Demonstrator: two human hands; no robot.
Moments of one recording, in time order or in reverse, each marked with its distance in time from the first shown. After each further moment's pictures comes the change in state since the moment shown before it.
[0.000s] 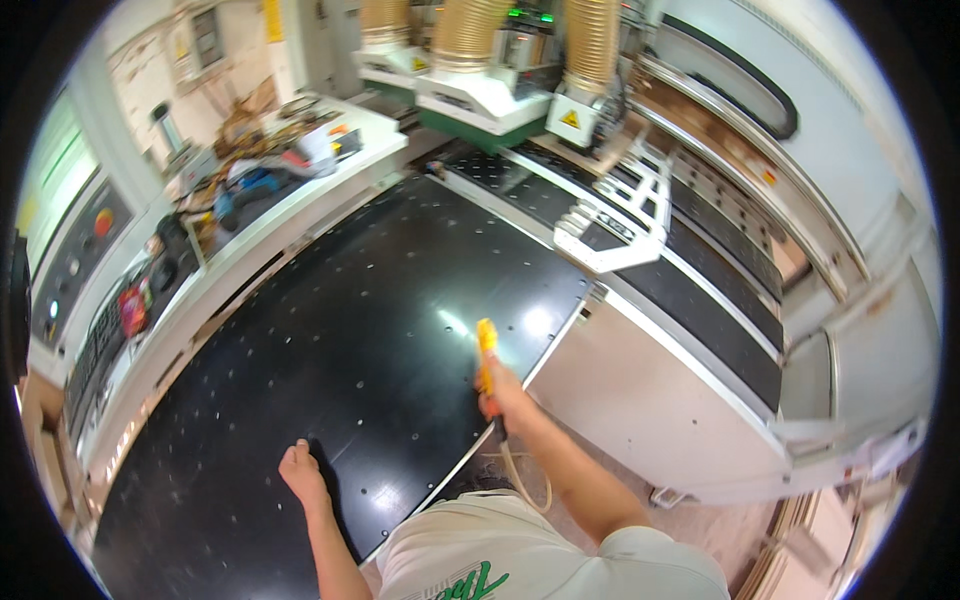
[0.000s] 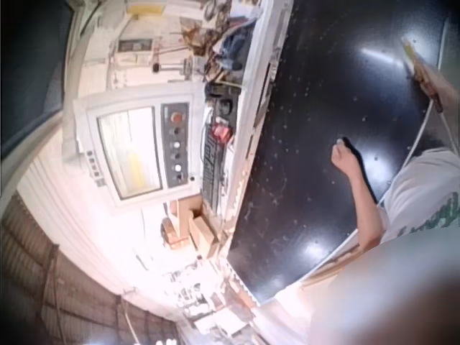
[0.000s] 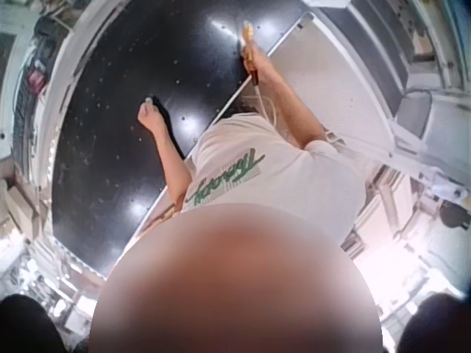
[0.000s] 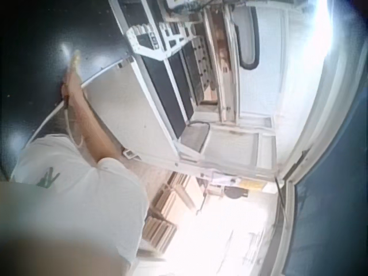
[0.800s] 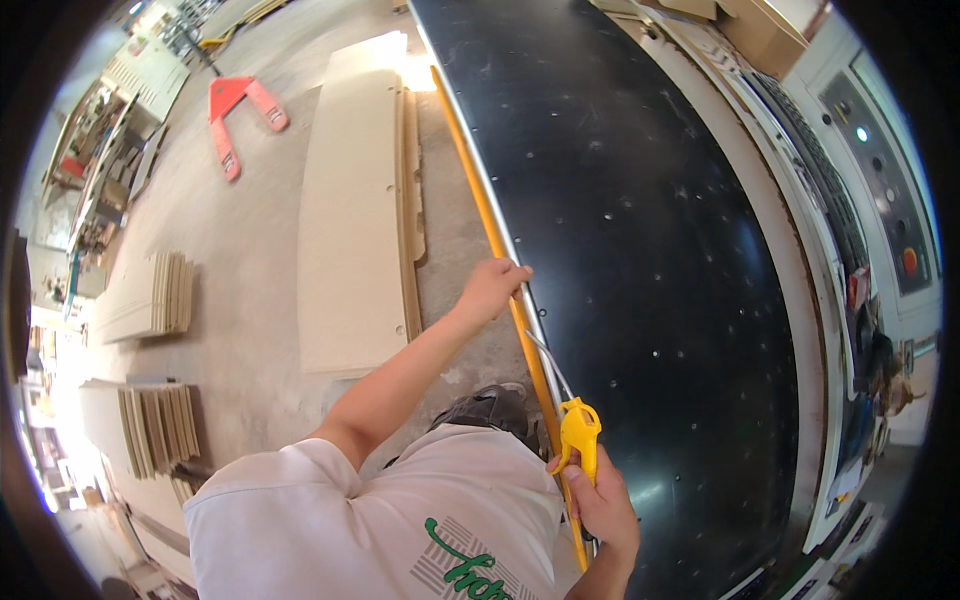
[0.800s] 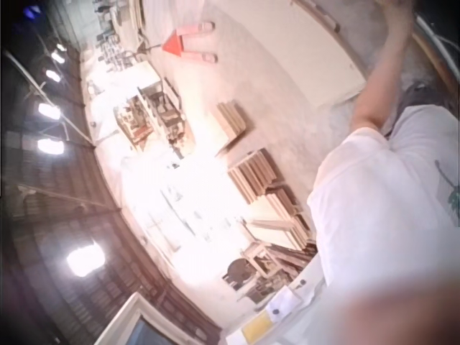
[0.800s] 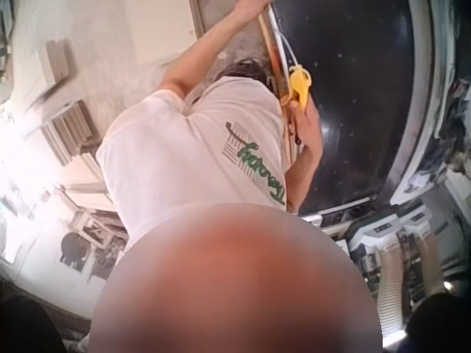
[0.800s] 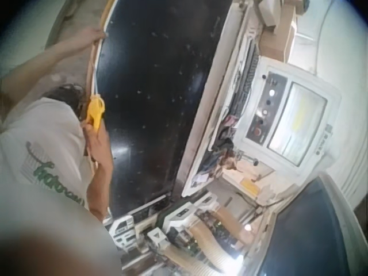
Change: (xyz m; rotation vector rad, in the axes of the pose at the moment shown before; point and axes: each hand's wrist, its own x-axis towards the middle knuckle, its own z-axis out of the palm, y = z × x) left_hand -0.210 -0.037 -0.230 -0.240 0.964 -0.415; right_hand -0.182 0.033 0.201 -1.323 -1.758 0.171
